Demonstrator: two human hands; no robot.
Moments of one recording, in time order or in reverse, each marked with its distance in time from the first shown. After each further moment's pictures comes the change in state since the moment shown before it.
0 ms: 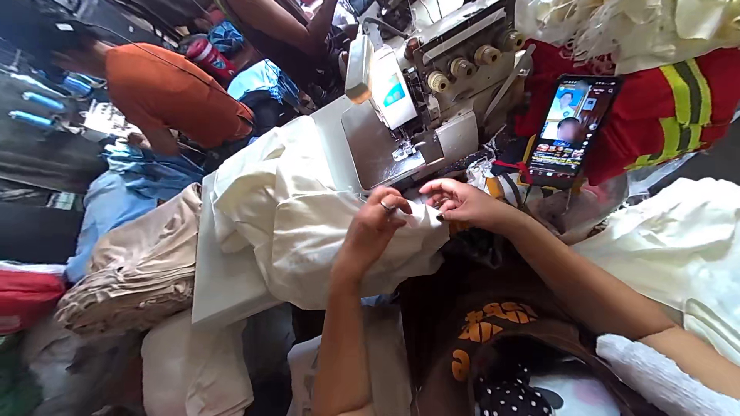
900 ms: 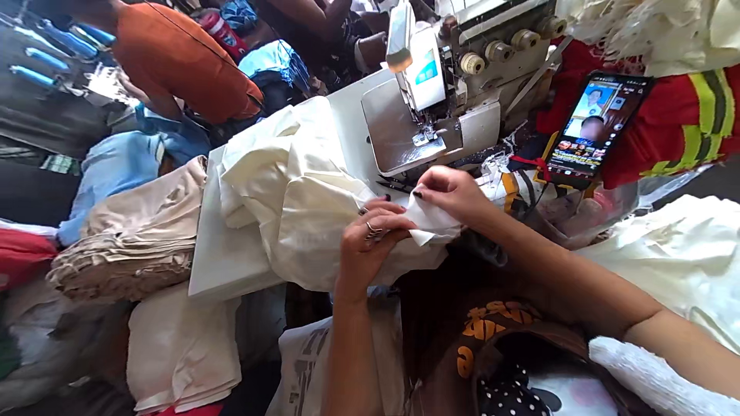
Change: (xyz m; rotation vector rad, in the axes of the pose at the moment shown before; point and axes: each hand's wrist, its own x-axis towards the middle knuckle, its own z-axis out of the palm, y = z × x) left_hand -0.050 0.027 -0.002 -0.193 0.349 0.100; right_hand 0.023 -0.039 0.054 -0.219 0.232 -0.230
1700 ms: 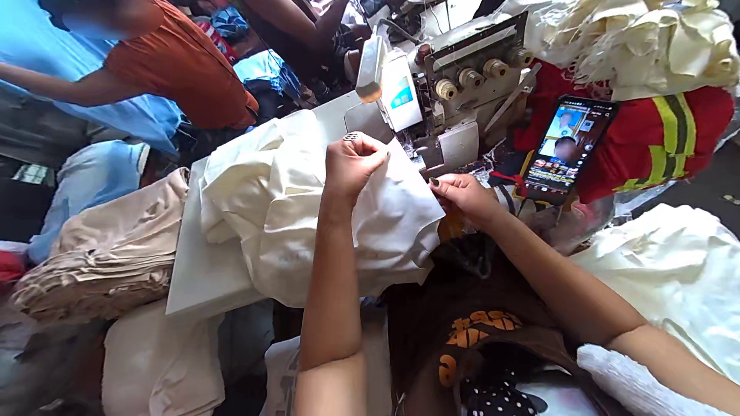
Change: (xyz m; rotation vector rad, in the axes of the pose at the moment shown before) left_hand 0.133 -0.058 0.010 0.098 0.071 -0.378; right_hand -0.002 0.036 -0.049 0.399 0.012 0.269
